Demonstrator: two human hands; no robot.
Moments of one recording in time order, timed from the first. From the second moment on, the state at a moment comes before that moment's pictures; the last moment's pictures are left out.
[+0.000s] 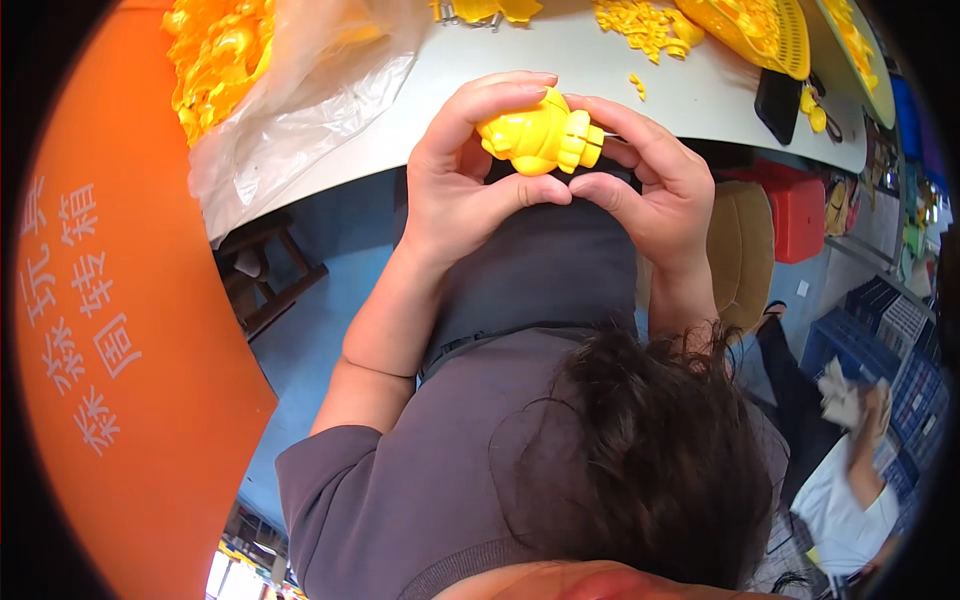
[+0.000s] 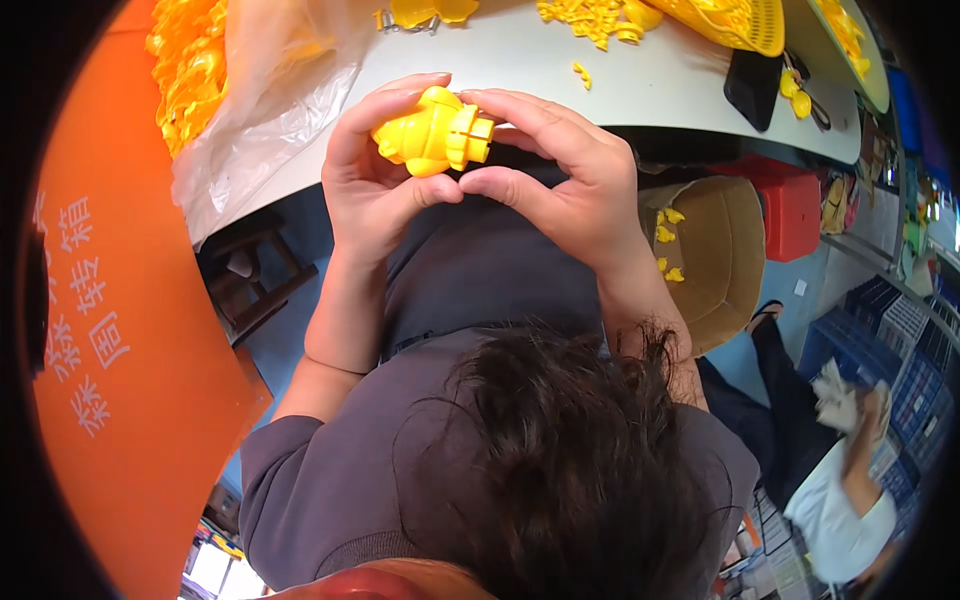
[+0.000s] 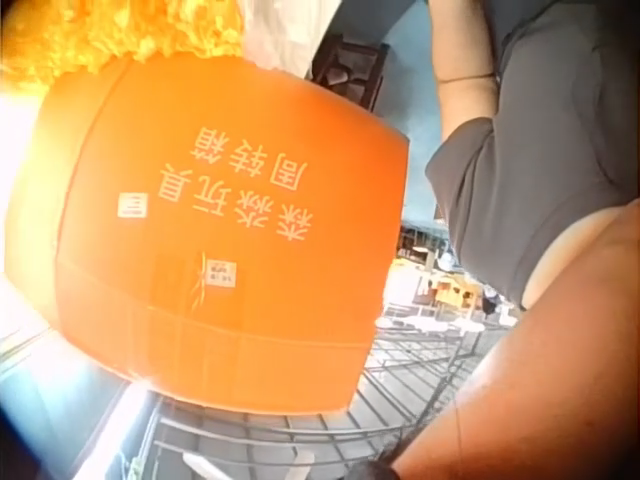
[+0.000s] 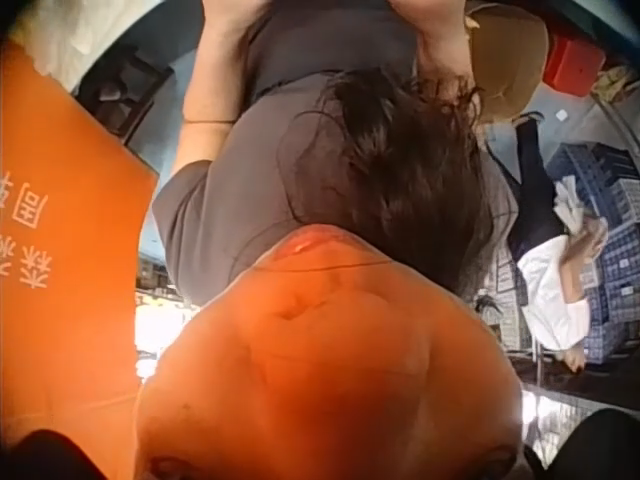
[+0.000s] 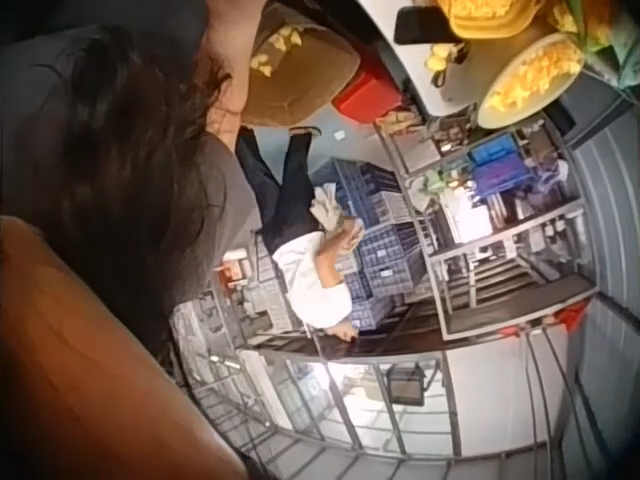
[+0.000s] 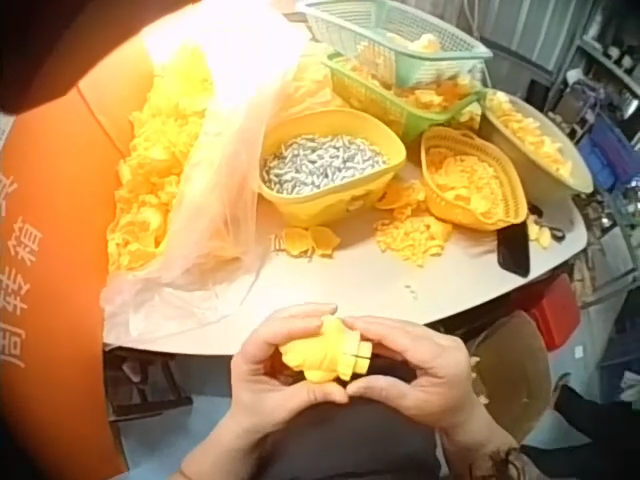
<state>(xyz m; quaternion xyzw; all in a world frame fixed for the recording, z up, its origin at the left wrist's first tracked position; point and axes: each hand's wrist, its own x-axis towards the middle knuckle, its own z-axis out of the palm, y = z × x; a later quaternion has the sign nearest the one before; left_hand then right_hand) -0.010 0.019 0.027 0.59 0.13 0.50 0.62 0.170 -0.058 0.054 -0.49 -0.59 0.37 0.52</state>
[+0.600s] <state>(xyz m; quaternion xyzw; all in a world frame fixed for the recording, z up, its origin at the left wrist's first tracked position) 0.037 0.020 0.042 0.75 0.14 0.46 0.45 0.246 -0.056 0.091 -0.52 -0.46 0.29 0.66</state>
